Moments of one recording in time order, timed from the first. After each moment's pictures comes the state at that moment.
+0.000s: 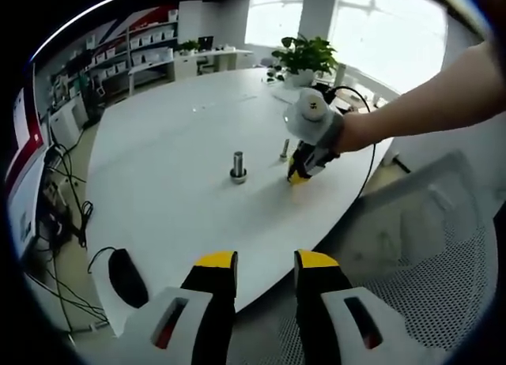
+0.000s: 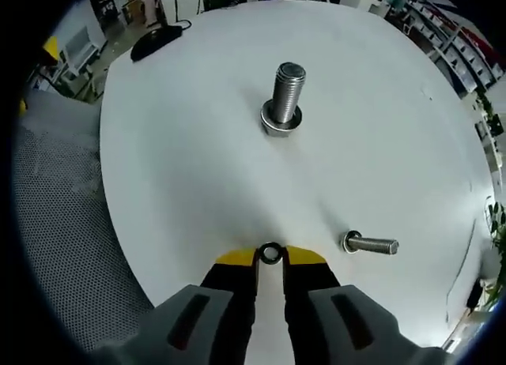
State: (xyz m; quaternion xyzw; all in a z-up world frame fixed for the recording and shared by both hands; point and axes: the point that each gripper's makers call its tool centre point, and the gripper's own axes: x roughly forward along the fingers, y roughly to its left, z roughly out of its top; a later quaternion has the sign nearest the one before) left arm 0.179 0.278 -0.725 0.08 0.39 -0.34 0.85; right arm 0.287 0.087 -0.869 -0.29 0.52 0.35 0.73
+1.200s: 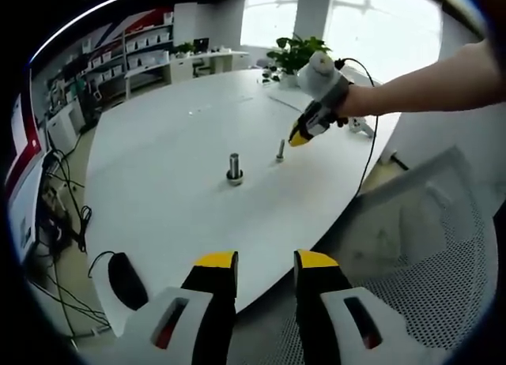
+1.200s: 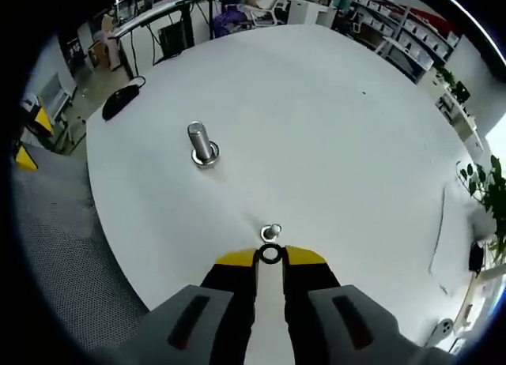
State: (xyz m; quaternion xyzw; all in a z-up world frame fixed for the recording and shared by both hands) left arm 0.178 0.275 -0.725 0.09 0.39 -0.35 0.85; right arm 0.332 0.045 -0.803 -0.24 0.48 0.28 0.80
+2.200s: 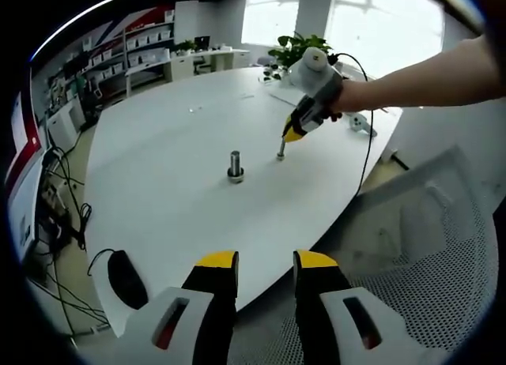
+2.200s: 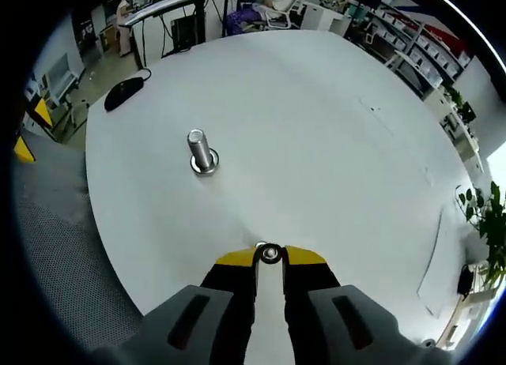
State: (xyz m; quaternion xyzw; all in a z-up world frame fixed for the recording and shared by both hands) left arm 0.178 0.277 -0.727 0.09 0.39 -0.34 0.85; right arm 0.346 0.052 -0.806 -0.27 0.47 0.30 0.79
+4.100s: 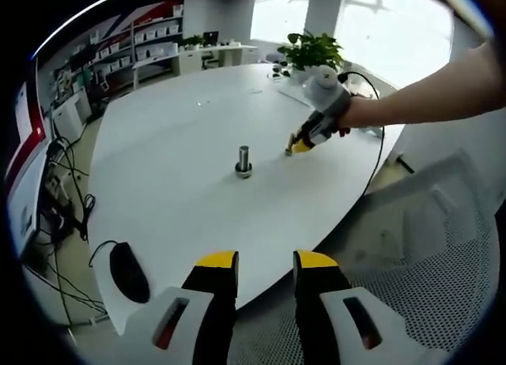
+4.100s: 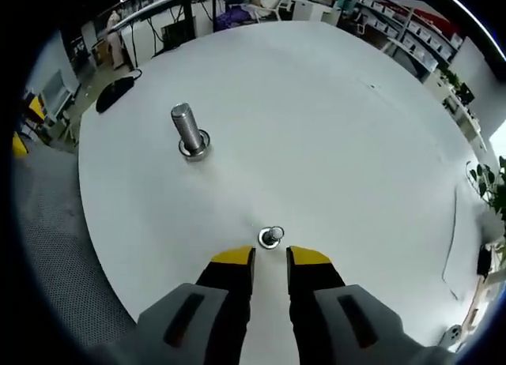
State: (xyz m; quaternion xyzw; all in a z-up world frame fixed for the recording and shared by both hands) left arm 0.181 0.284 -0.731 0.08 0.40 -0.32 0.85; right arm 0.334 0.041 -0.835 -0.22 0.46 0.29 0.81
